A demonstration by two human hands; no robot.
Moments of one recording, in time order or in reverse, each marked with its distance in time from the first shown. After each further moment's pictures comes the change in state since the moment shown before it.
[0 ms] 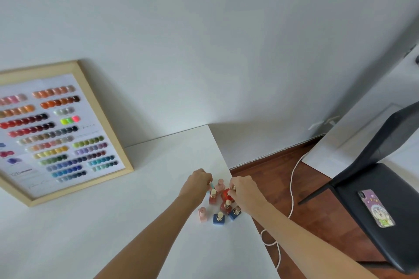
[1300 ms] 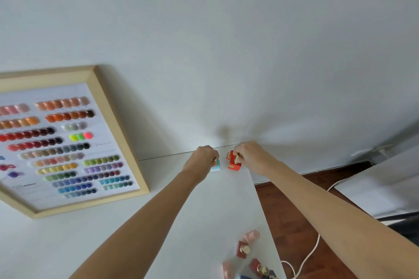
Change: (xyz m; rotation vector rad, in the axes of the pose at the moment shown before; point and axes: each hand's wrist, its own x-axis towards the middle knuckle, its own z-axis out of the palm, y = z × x) left_hand 0.123 -0.088 -0.087 -0.147 0.113 -0.049; right_hand 0.223 -0.055 -0.046 -0.156 -0.172 -0.376
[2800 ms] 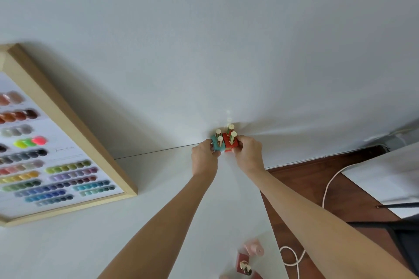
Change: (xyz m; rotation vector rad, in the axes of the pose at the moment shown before) left_hand 0.049 -0.006 0.069 -0.468 0.273 -0.452; right_hand 0.048 0.018 0.074 0.480 0.422 0.334
